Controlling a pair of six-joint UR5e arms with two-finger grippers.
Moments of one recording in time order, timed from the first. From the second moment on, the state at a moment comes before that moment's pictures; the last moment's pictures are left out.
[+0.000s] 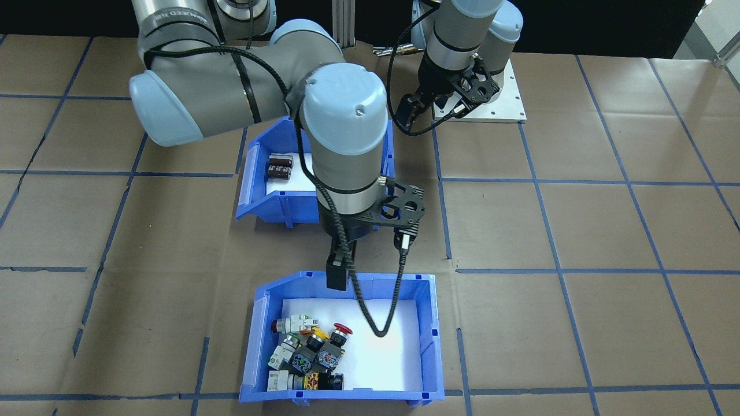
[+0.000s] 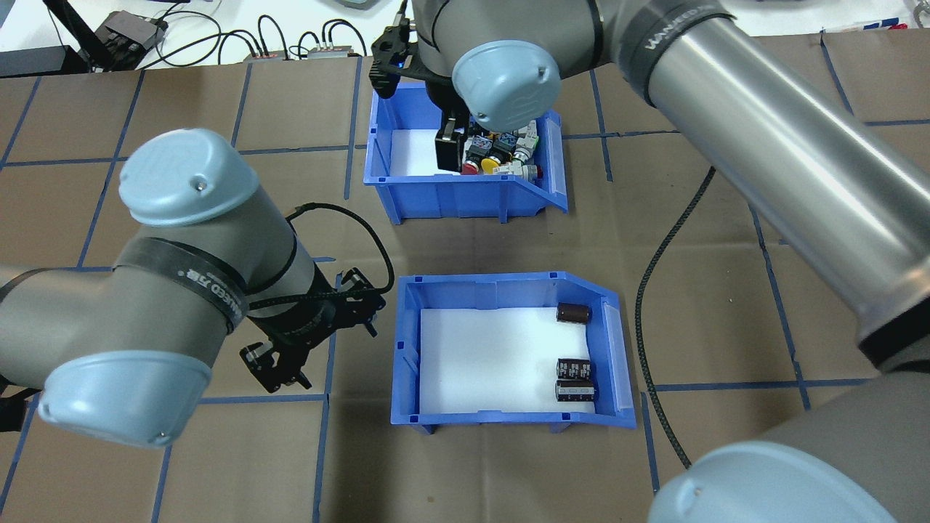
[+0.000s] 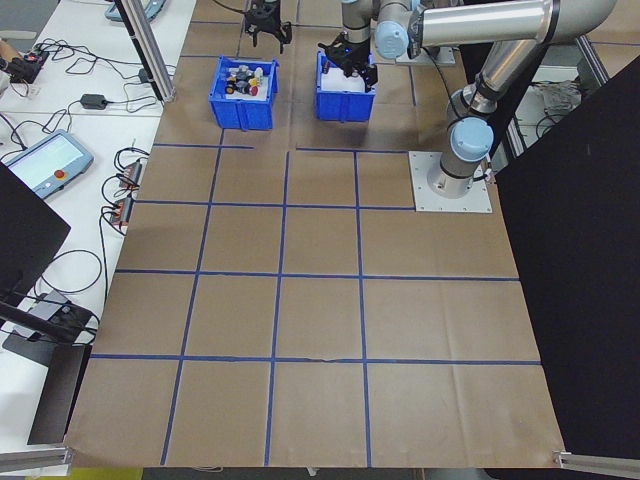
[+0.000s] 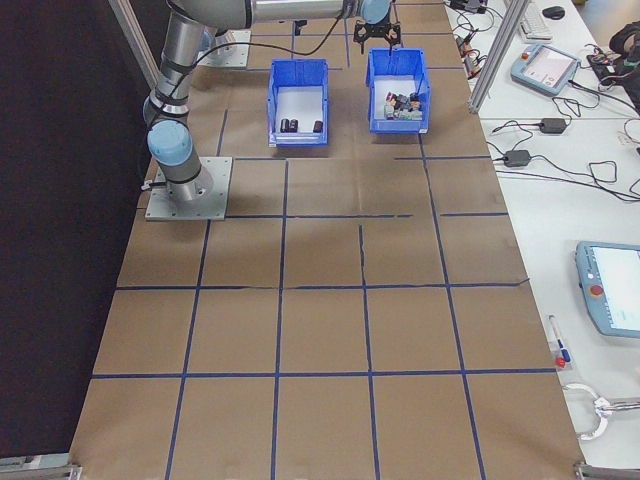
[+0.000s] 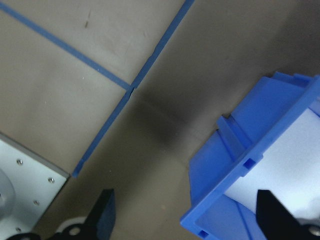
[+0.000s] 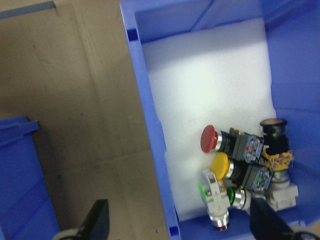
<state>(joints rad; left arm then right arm) -1.78 -1.35 -2.04 -1.46 1.49 -1.01 1.99 -1.03 1.18 -1.82 -1.60 -0.98</state>
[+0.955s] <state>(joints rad) -2.04 -1.40 -2.18 -1.14 1.42 -1.98 2.02 -0.95 1.24 -1.89 -1.62 -1.20</state>
